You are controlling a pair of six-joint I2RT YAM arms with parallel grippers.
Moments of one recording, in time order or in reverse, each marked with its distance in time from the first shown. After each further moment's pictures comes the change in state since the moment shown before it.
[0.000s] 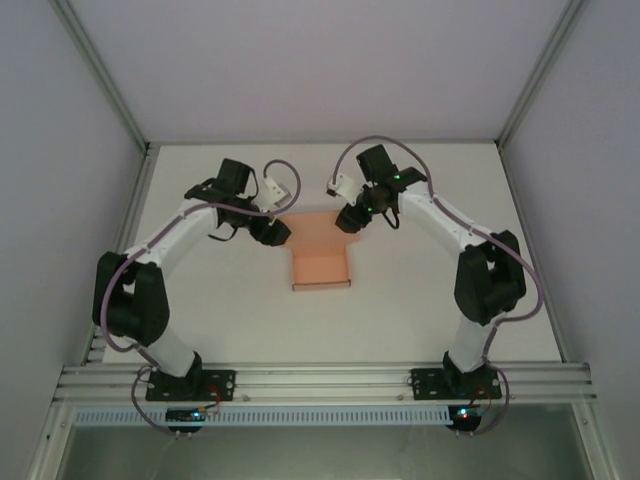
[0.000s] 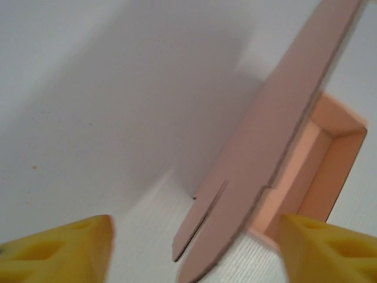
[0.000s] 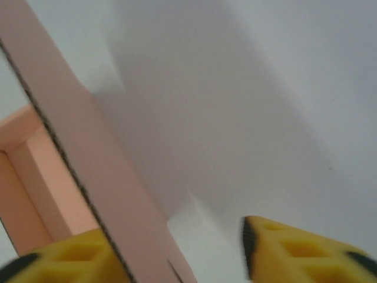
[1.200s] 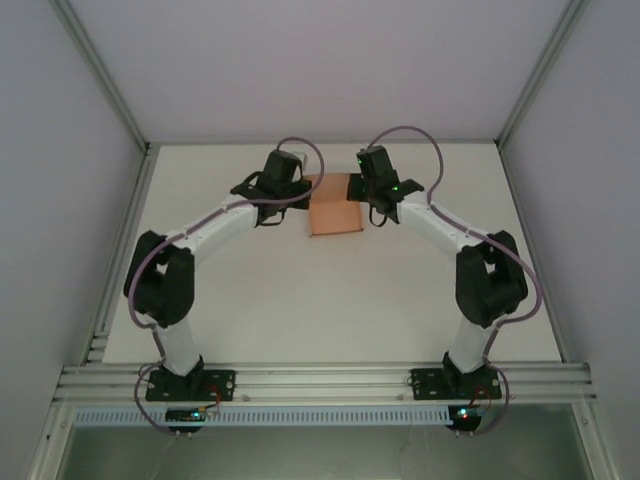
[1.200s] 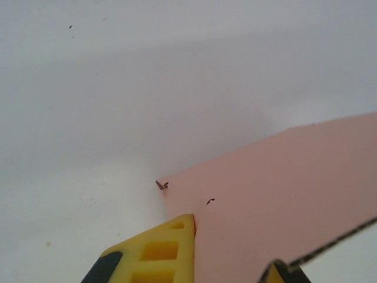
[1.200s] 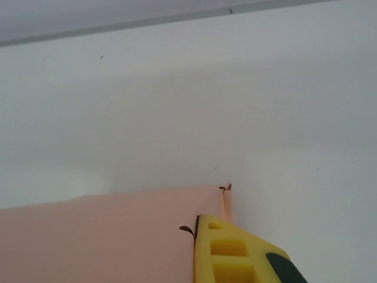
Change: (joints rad) left arm -0.204 0.190 0.140 0.414 -0.512 -0.776; right arm 0.020 -0.020 -0.138 0.486 0.476 1.030
